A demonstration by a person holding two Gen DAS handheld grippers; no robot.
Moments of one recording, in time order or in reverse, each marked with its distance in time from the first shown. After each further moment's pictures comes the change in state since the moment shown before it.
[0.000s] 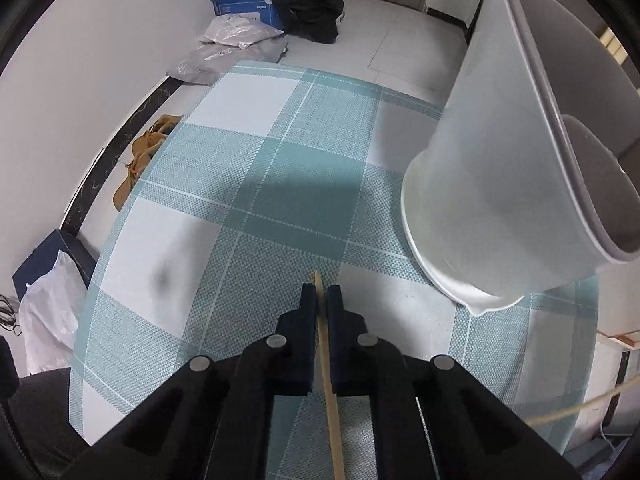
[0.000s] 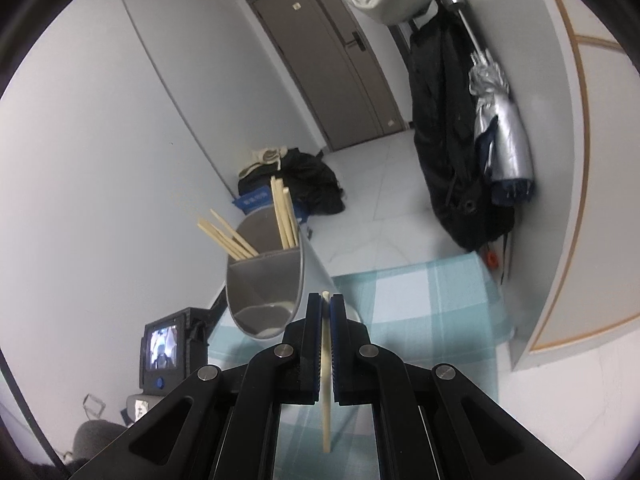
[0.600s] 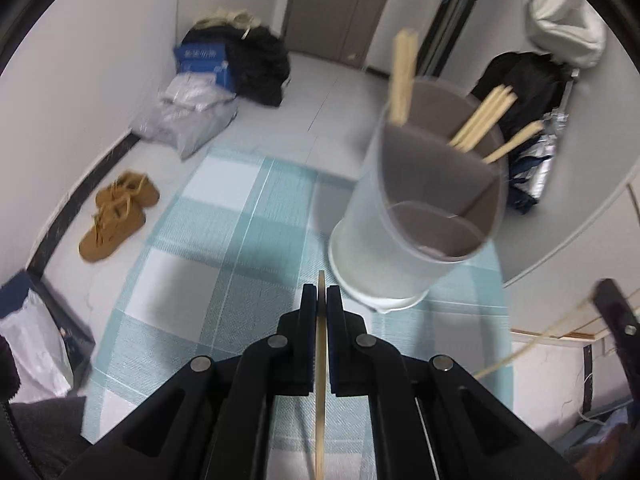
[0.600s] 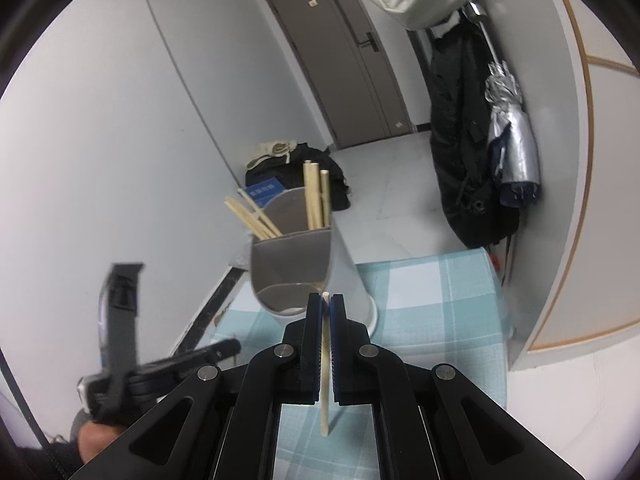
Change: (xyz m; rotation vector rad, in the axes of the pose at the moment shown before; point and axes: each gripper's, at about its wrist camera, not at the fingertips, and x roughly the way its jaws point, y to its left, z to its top) left arm -0.091 0.010 -0.008 0.059 -0.236 -0.245; right arm -0.012 0.037 -0.020 -0.086 0.000 -0.002
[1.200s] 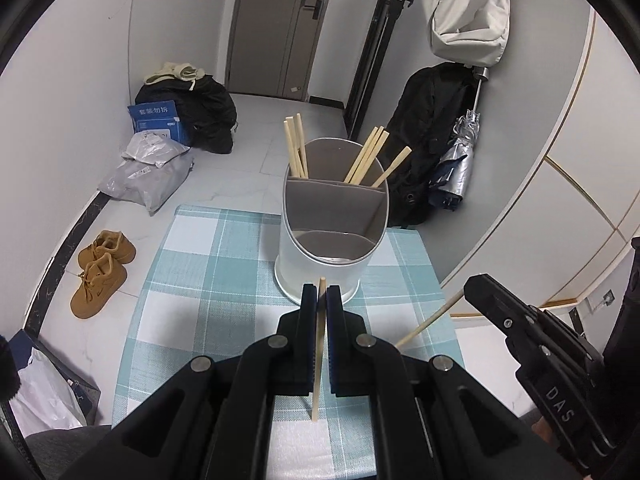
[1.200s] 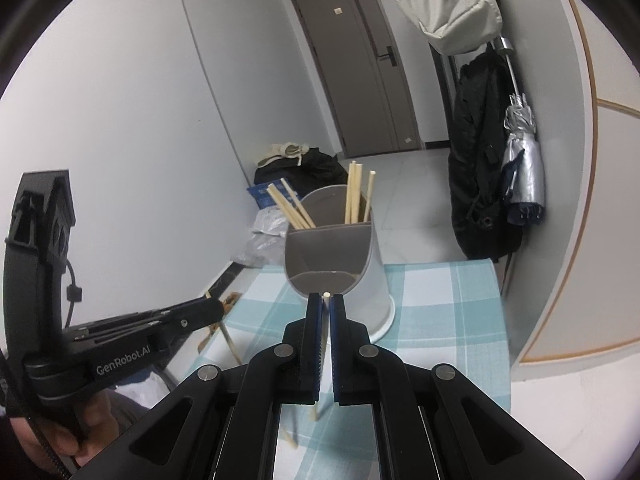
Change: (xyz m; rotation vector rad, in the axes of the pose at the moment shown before) left arm -0.061 -0.022 0.000 0.164 -0.097 -0.118; right arm -0.021 0.040 -0.015 -0.091 -0.028 -0.024
